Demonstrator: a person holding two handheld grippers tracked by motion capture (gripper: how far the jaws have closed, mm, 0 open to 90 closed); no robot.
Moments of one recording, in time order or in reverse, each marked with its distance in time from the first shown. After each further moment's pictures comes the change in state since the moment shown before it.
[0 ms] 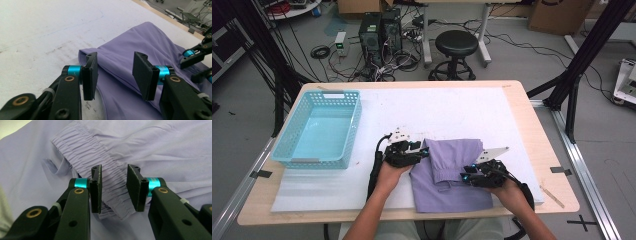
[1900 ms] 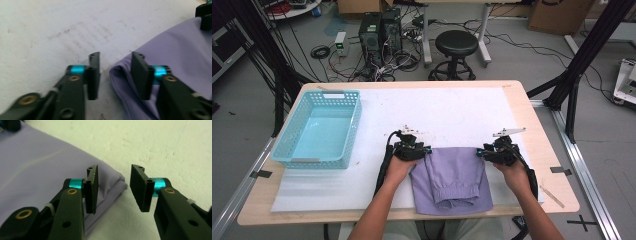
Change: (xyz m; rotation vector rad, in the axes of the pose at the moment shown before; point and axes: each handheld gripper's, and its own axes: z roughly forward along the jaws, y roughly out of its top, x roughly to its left) left arm 0.014 0.001 0.041 0.166 0.098 -0.078; right arm -0.074 0.004 -0.004 -0.031 -0.229 0.291
